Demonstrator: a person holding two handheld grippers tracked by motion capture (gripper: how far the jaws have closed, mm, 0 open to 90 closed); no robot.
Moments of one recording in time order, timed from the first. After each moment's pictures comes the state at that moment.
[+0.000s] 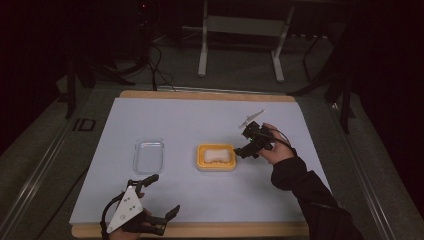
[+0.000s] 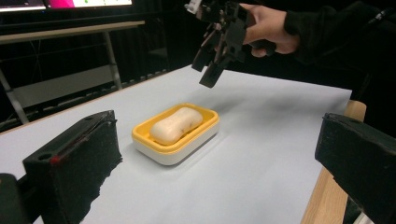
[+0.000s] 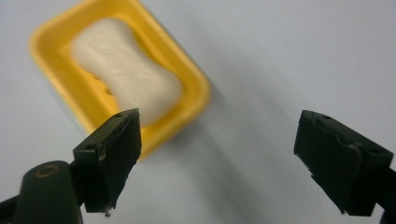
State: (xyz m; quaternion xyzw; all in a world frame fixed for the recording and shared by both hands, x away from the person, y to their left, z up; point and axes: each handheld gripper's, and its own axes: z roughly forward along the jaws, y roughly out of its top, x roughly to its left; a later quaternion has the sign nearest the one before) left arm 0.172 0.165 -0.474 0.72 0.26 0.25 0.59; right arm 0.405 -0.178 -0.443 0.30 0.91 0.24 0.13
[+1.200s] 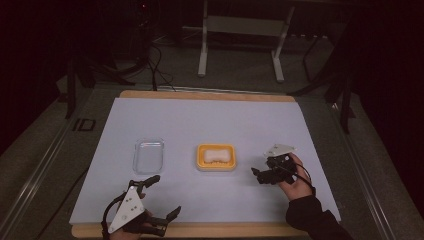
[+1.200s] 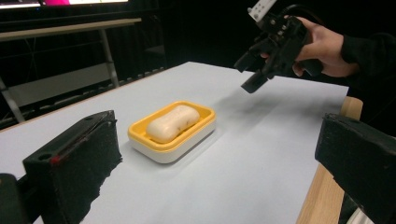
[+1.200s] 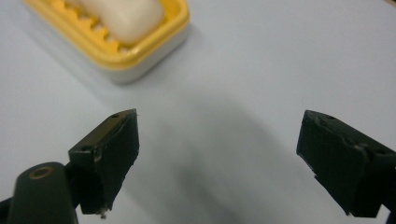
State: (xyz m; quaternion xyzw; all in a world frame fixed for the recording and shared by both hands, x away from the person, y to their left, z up) left arm 0.171 0.163 -0.475 0.73 0.25 0.25 0.59; right arm 0.323 -0.238 -0.475 0.35 0.86 0.29 0.21
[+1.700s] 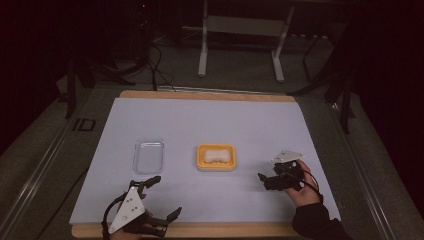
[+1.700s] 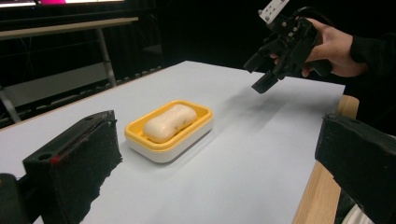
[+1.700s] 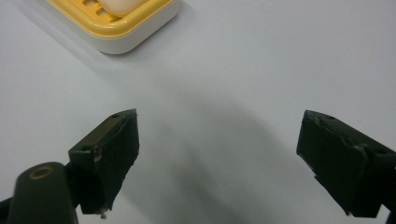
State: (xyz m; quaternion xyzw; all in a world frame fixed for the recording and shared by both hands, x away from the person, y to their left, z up) left arm 0.171 0.162 -0.475 0.73 0.25 0.25 0.59; right arm 0.309 -0.257 -0.480 0.37 0.86 0.29 0.22
